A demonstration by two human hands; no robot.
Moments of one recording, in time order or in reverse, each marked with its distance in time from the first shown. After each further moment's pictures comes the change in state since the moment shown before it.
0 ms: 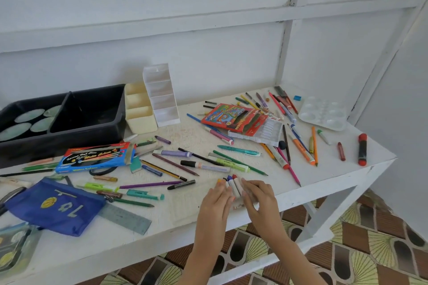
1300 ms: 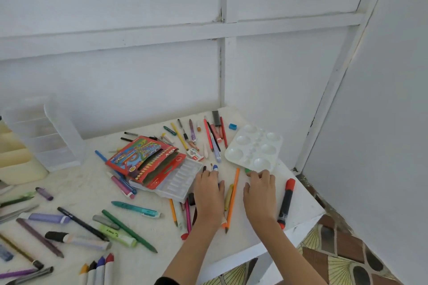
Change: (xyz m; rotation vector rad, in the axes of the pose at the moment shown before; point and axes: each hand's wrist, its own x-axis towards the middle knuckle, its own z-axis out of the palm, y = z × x) left_hand 0.219 0.076 0.237 0.509 0.038 -0.198; right_hand 0.170 0.171 -0.164 -0.555 -0.018 0.396
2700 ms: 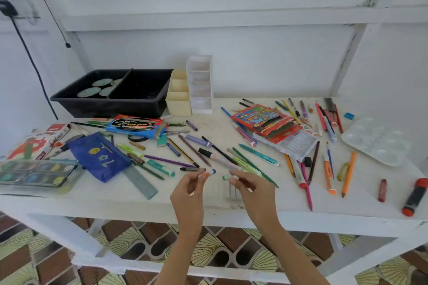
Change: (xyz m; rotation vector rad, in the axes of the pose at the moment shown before) left_hand -0.180 -0.201 -0.189 -0.738 0.642 -0.406; right_hand -0.199 -0.185 0.037 0.986 -0.339 -0.400
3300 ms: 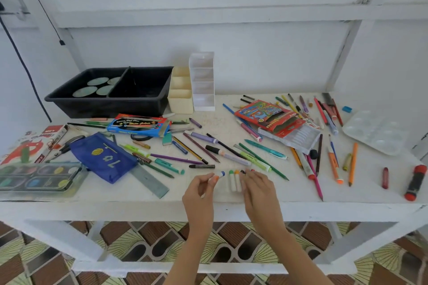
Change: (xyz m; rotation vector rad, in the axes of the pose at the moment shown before) left_hand 0.003 -0.019 -0.018 -0.009 -0.114 -0.045; right_hand -0.025 0.032 0.023 -0.759 -0.011 -0.302
